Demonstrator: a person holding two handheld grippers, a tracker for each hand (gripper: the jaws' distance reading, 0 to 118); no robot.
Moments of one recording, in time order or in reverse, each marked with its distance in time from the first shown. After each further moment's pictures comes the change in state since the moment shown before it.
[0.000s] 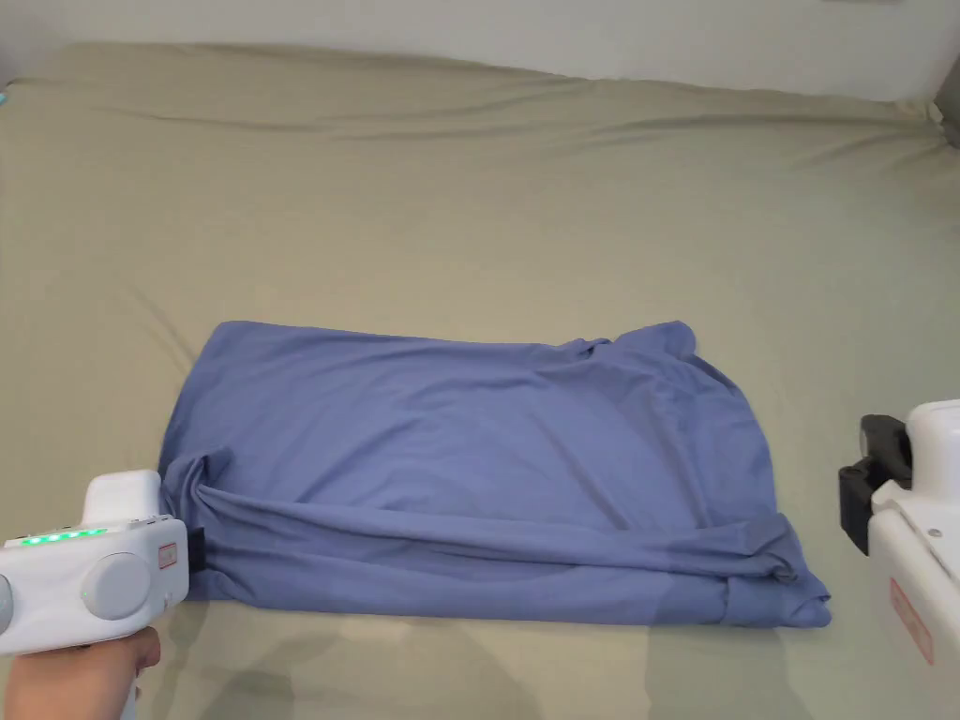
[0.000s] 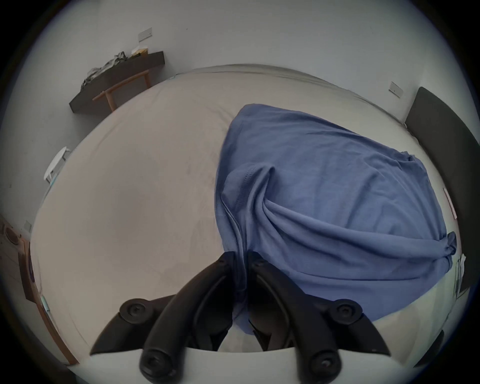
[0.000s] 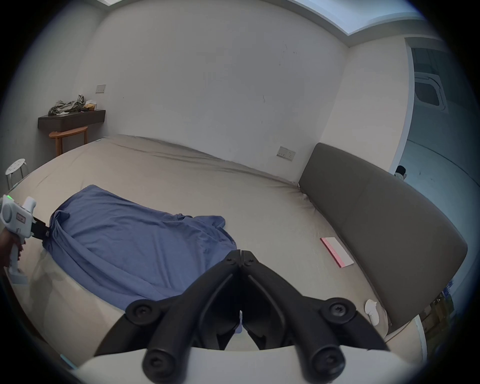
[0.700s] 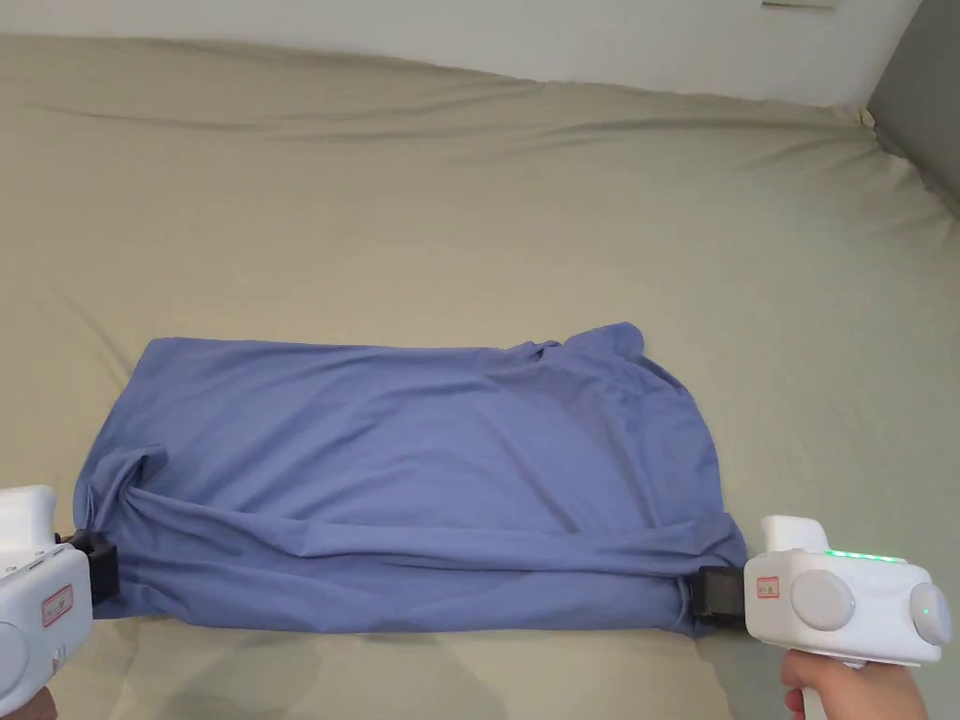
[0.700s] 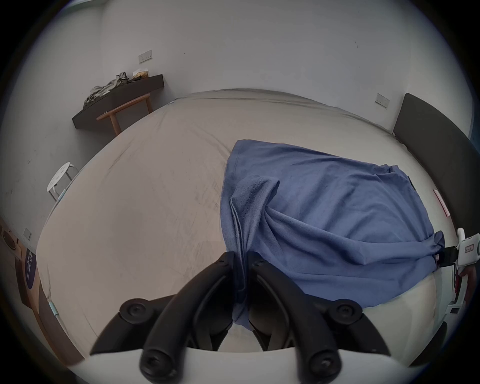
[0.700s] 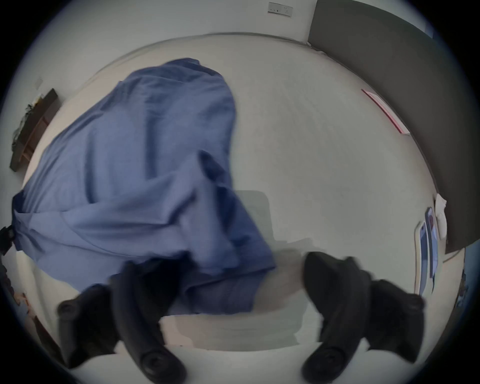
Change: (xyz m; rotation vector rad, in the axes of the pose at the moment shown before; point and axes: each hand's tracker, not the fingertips) left arm 0.004 -0.004 0.062 0.118 -0.035 -0.014; right arm 0.012 -0.141 -0.169 -0.690 0.163 -0.286
